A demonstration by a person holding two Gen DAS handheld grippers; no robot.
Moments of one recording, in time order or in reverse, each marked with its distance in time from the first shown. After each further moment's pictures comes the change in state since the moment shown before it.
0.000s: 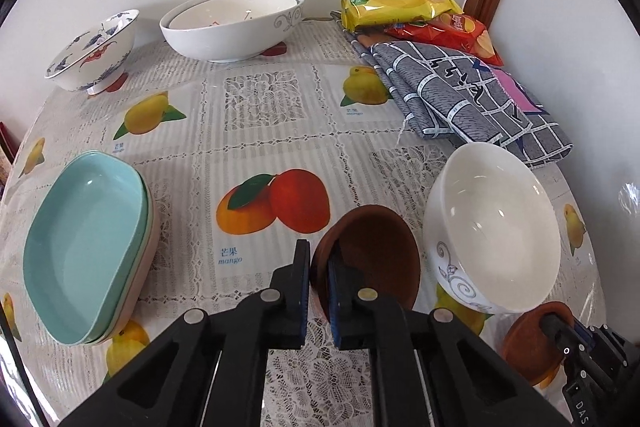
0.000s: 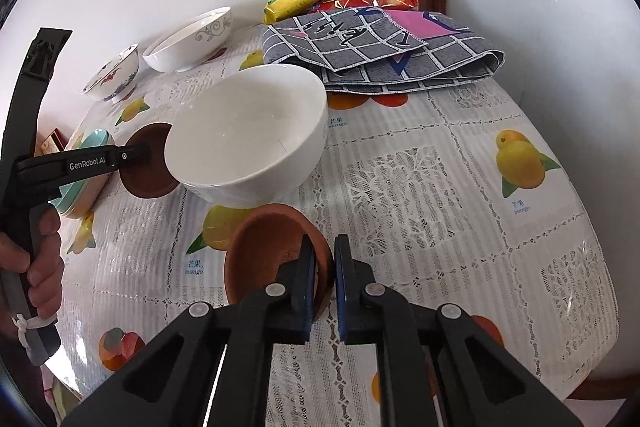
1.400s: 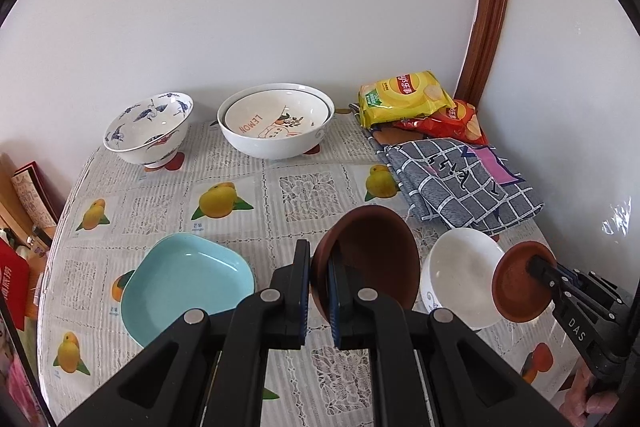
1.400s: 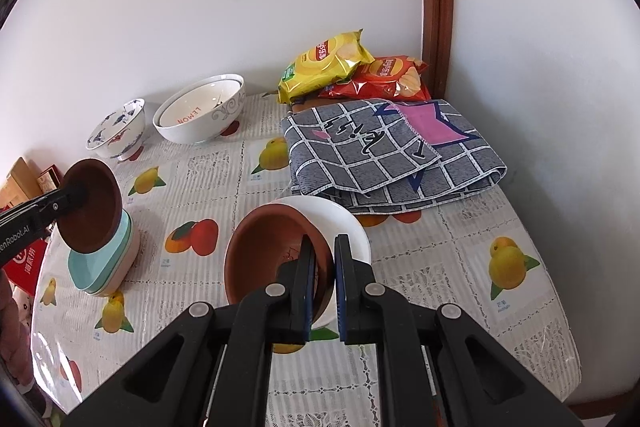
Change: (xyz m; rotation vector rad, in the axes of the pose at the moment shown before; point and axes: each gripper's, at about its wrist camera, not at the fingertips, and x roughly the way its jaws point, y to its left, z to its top) left arm -0.104 0.039 0.031 0.013 -0.214 0.026; right arm -0.028 0.042 0.079 -0.004 -0.125 -0.064
